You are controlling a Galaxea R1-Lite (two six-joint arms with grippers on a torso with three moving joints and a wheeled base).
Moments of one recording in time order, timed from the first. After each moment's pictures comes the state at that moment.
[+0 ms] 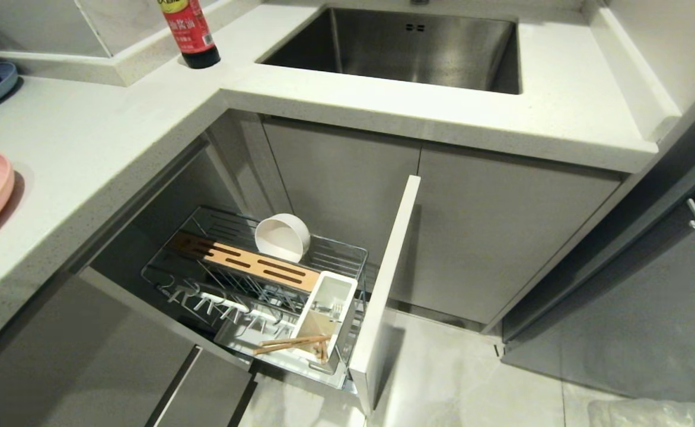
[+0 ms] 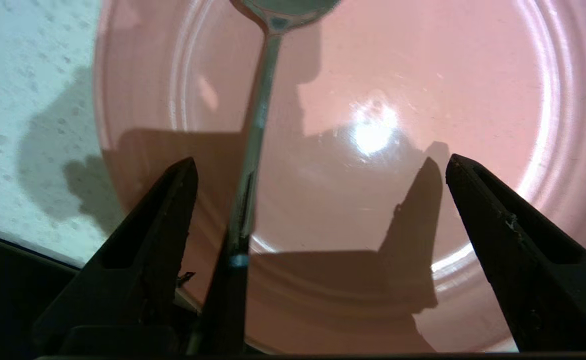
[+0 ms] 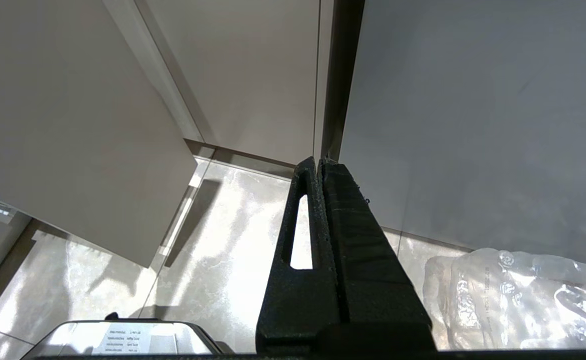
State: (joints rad) left arm 1.05 1.69 -1.74 0.91 -0.80 0.66; right arm 0.01 0.00 0.00 0.00 0.00 0.02
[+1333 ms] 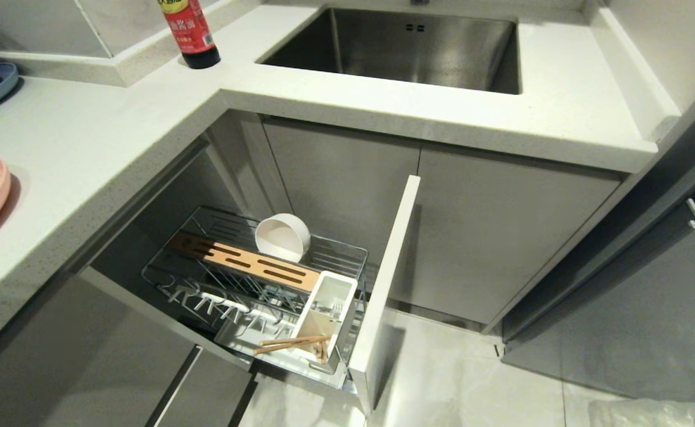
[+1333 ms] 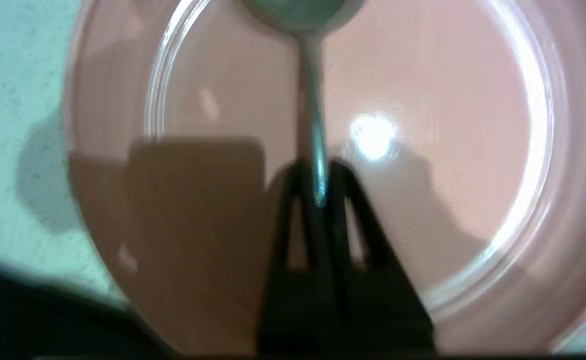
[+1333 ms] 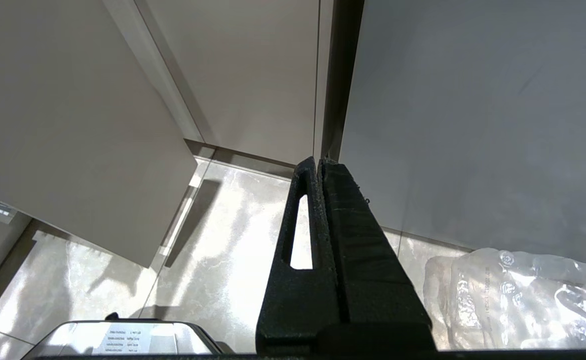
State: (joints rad) left arm 1.02 1.68 -1.70 0.87 -0.78 0.65; right arm 0.01 0.00 0.00 0.00 0.00 0.02
